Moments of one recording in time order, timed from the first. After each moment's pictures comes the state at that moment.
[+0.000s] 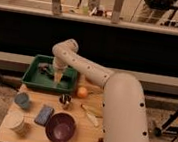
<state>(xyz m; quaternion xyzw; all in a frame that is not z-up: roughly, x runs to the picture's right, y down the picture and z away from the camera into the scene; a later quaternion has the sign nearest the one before) -0.191 0.003 0.908 -0.22 -0.18 -0.09 0.95</state>
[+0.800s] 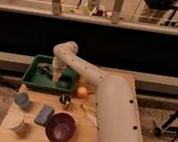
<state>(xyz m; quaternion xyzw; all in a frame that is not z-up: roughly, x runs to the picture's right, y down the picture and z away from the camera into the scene) -0.211 0.004 0.941 -0.23 -0.20 -0.08 0.95</state>
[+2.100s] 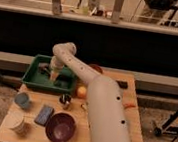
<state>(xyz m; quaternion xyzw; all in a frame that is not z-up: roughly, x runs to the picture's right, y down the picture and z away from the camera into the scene) -0.234 0.002 0.971 -0.23 -0.23 -0.07 0.94</state>
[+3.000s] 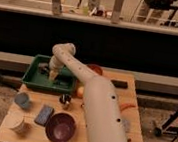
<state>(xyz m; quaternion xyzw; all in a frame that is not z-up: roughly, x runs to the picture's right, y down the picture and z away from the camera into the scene) -0.241 -0.002 0.983 -0.23 -0.24 -0.07 0.94</state>
